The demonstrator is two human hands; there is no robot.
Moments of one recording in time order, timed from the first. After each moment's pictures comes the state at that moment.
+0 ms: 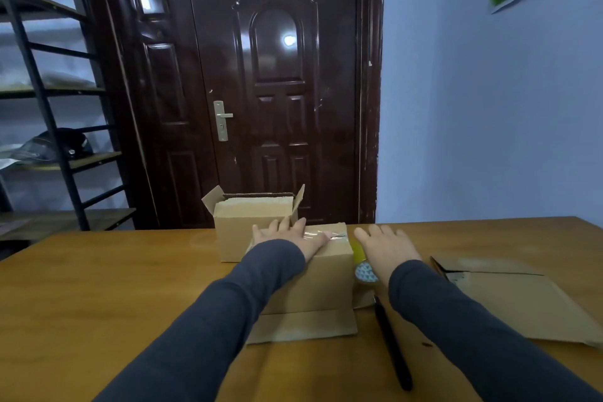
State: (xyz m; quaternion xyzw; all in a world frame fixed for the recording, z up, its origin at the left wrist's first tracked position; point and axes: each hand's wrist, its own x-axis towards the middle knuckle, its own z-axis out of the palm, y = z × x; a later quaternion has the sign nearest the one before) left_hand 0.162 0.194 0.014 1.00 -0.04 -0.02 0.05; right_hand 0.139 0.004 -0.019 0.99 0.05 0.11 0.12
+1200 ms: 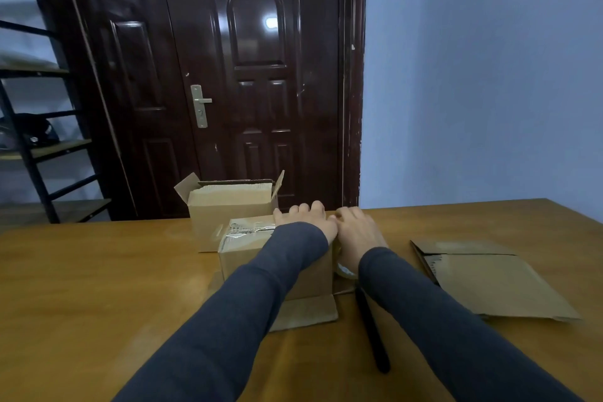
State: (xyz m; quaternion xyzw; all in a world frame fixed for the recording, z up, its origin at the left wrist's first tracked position) left_hand 0.166 0.123 0.007 0.99 -0.08 0.03 0.09; right_hand 0.147 0.014 -0.028 0.99 0.07 0.14 0.01
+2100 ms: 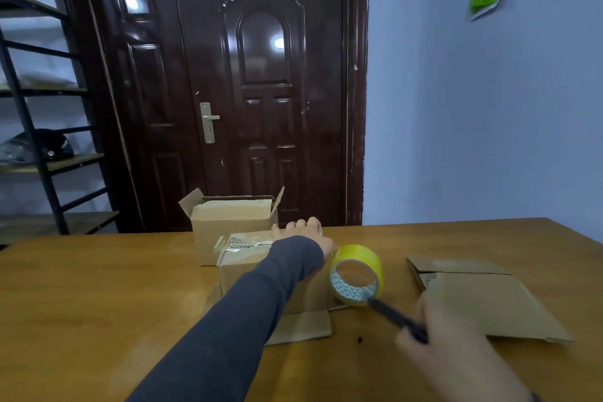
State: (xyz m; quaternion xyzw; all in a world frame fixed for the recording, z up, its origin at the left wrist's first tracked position) left_hand 0.169 0.121 0.009 0.99 -0.07 0.02 0.11; right_hand -0.048 -0.018 0.008 0.94 -0.10 0.05 -0.31
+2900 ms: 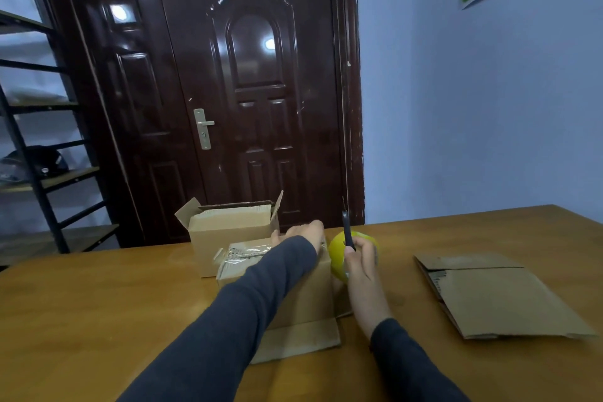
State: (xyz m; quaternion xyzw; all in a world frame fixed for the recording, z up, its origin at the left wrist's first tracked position) left_hand 0.199 0.122 0.014 0.98 0.00 -0.09 0.17; right_hand 0.088 0.035 -0.045 0.70 -0.01 0.19 -0.68
